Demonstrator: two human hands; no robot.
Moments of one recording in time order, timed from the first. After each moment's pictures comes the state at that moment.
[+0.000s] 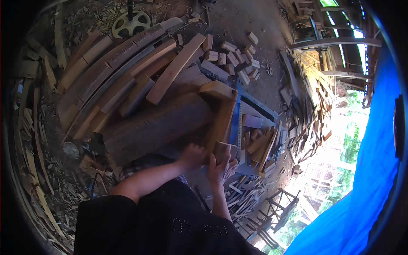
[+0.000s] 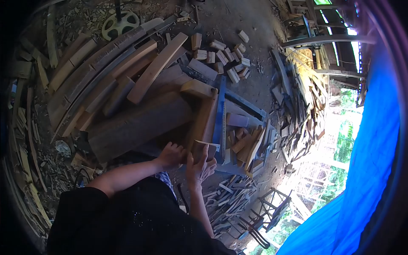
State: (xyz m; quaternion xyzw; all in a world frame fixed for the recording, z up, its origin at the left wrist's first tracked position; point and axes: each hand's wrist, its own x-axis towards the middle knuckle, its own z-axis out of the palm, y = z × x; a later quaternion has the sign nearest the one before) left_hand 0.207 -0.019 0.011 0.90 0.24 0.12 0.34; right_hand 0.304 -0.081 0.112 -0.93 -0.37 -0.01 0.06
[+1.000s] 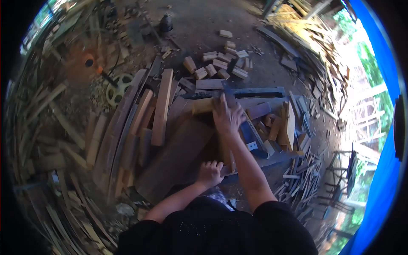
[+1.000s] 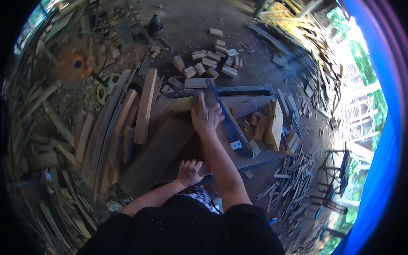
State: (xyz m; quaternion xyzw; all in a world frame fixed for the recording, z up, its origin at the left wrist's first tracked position) left_hand 0.201 -0.002 0.043 0.93 0.20 0.10 0.31; right_hand 0.391 0.093 0.118 -0.94 -0.33 -0.01 0.11
